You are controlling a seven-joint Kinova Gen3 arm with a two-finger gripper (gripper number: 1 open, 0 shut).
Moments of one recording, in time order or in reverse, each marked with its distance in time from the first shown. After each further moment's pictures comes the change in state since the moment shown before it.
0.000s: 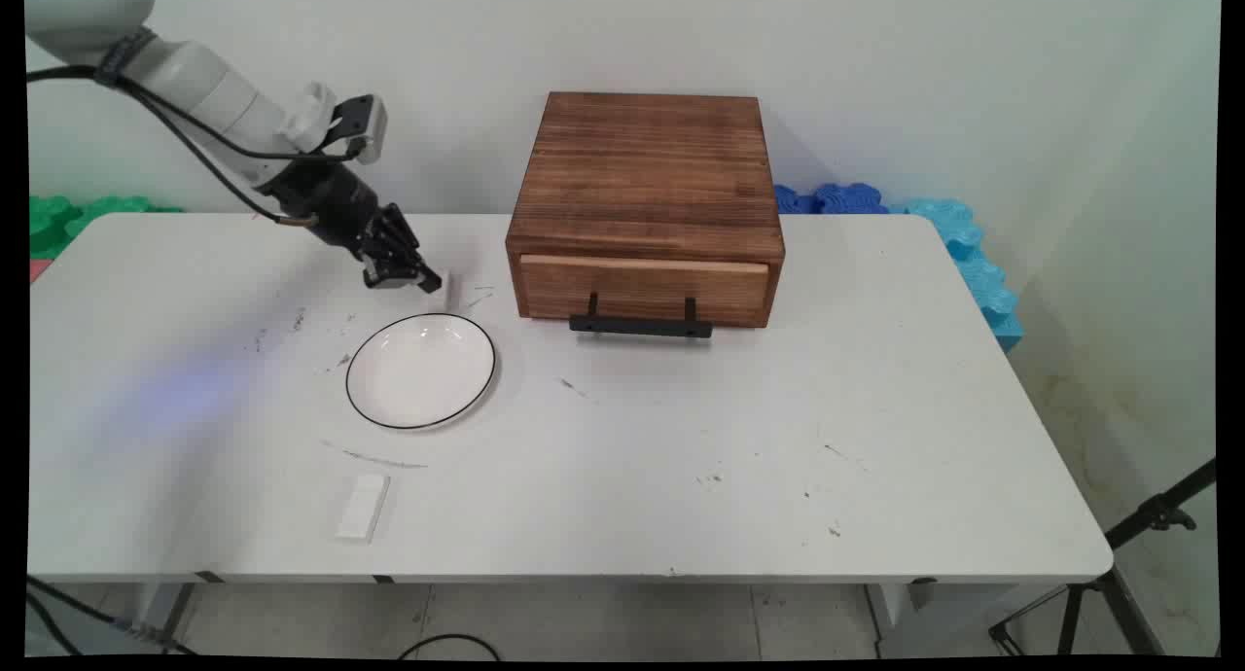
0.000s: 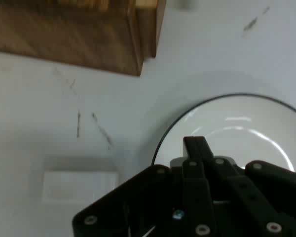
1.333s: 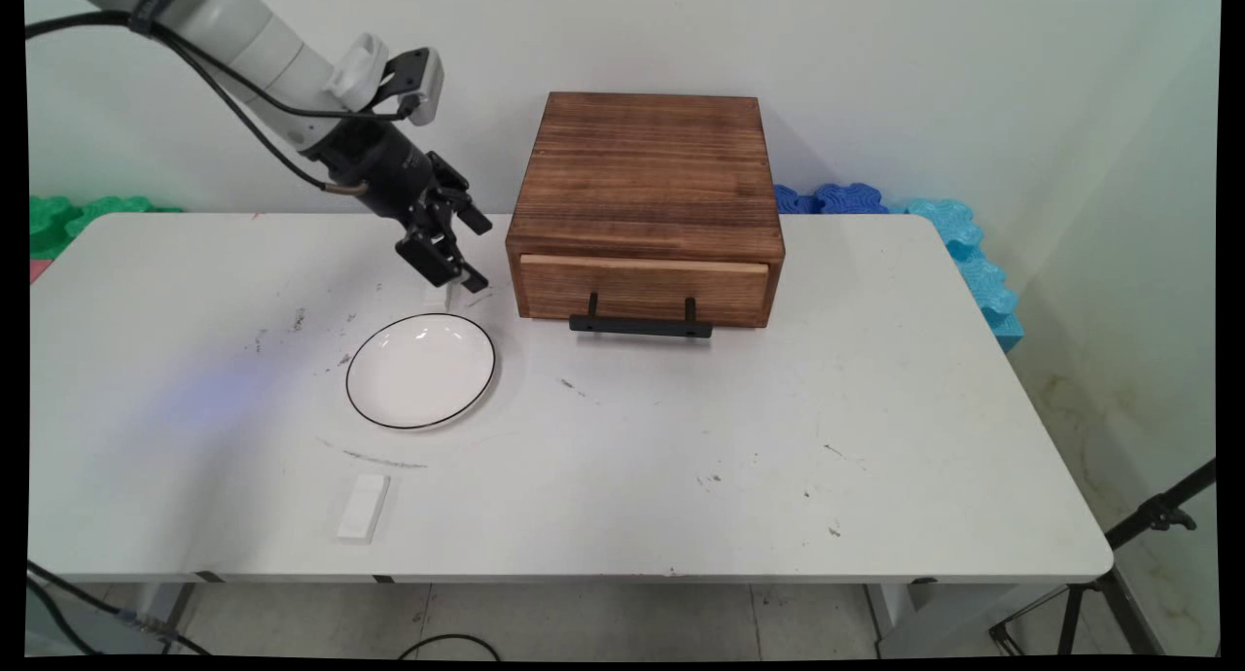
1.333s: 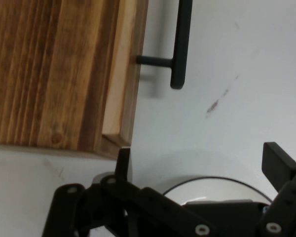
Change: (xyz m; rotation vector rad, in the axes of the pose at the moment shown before) arm 0.081 0.030 -0.015 -0.011 0.048 0.081
